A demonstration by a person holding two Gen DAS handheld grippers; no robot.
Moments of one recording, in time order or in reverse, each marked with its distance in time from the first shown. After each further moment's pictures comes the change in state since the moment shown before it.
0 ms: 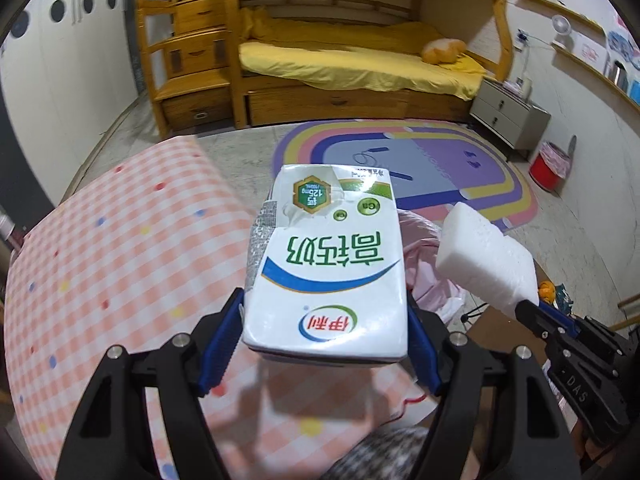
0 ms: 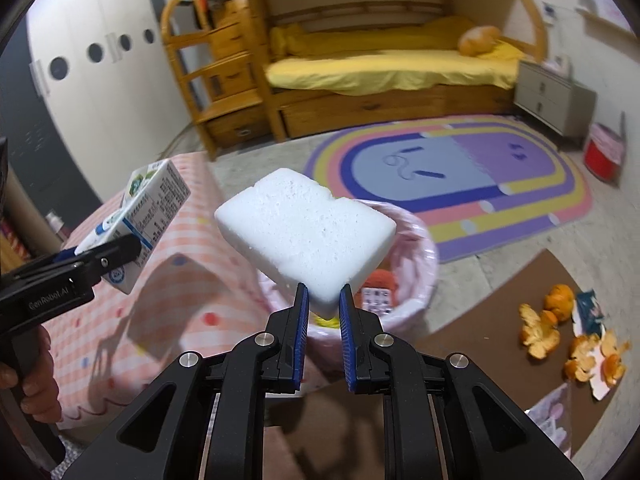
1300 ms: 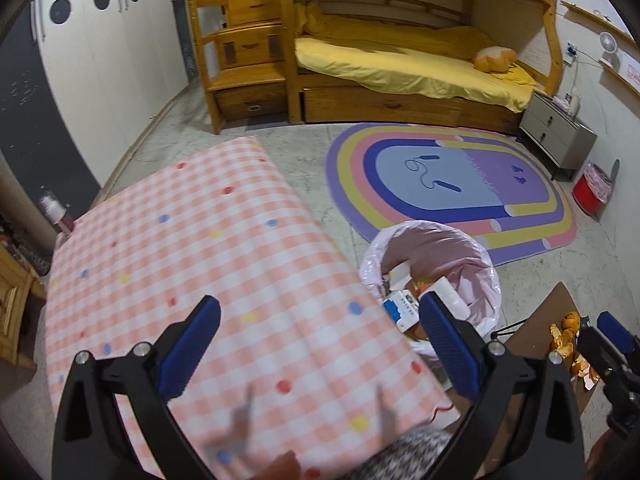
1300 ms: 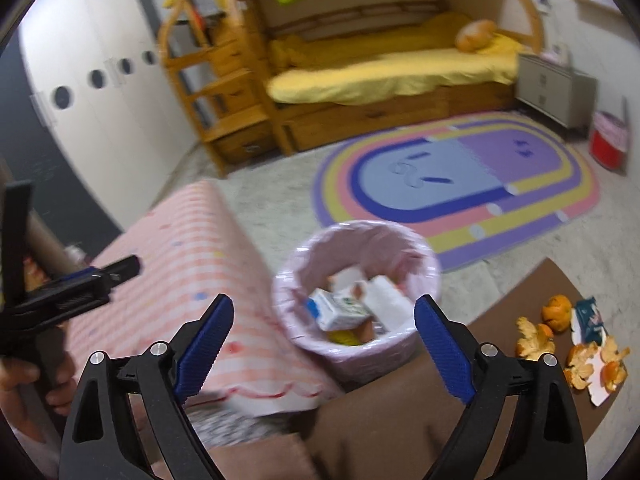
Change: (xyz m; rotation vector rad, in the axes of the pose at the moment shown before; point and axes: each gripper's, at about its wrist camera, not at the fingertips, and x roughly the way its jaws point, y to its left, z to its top) left arm -0.043 0.033 0.017 -0.116 0.021 0.194; right arm -0.052 0.014 0.029 0.009 -0.024 0.126
